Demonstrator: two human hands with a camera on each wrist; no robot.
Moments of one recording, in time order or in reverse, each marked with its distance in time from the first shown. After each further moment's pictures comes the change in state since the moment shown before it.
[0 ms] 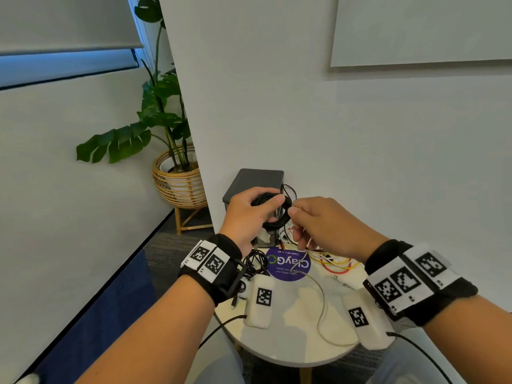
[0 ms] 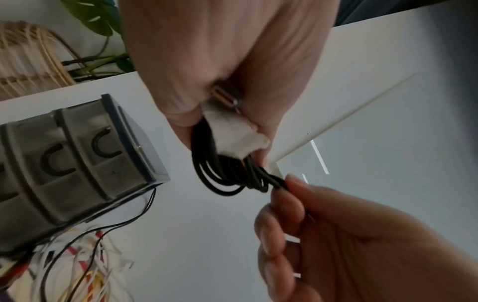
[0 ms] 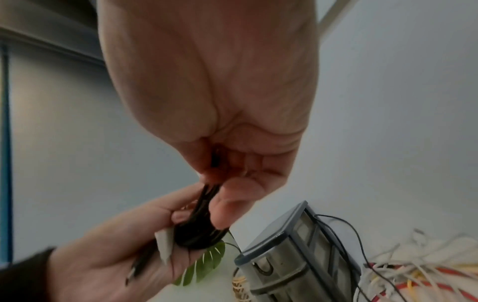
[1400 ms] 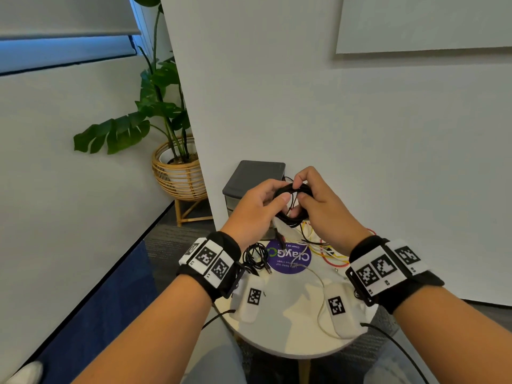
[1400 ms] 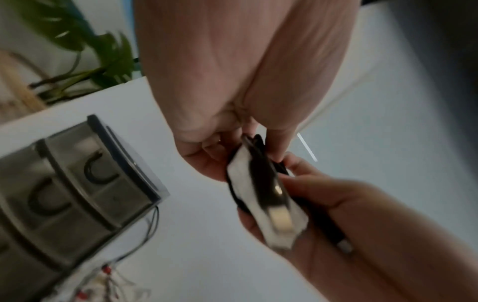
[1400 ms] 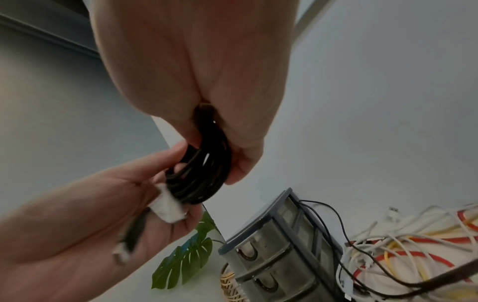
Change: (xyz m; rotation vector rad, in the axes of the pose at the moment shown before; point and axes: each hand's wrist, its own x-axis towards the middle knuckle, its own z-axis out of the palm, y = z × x) left_hand -0.002 -0.002 -0.003 0.304 -0.243 0.127; right_hand 0.024 0.029 0.019 0.344 0.232 -0.140
